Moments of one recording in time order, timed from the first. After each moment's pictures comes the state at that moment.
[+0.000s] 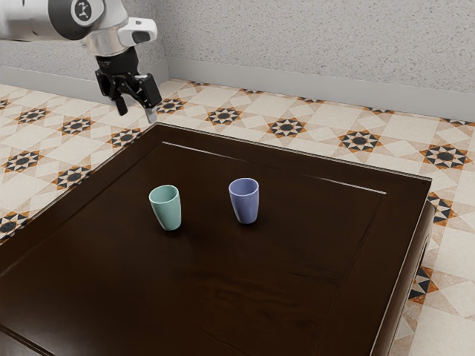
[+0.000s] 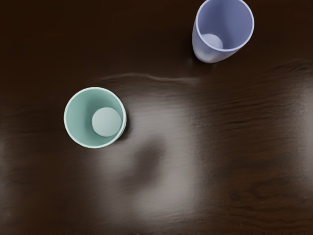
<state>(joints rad) -0.12 0.06 0.19 -1.54 -0.05 1.66 0.17</state>
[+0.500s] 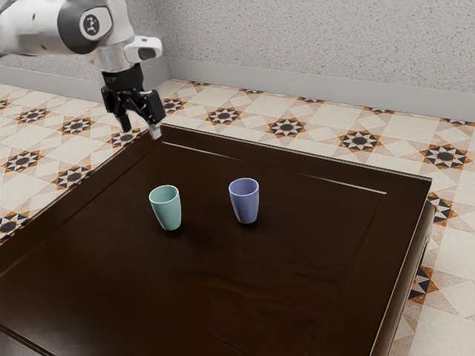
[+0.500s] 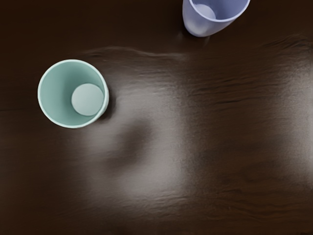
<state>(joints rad) -0.12 0.07 0.18 -1.62 -0.10 1.66 0.17</state>
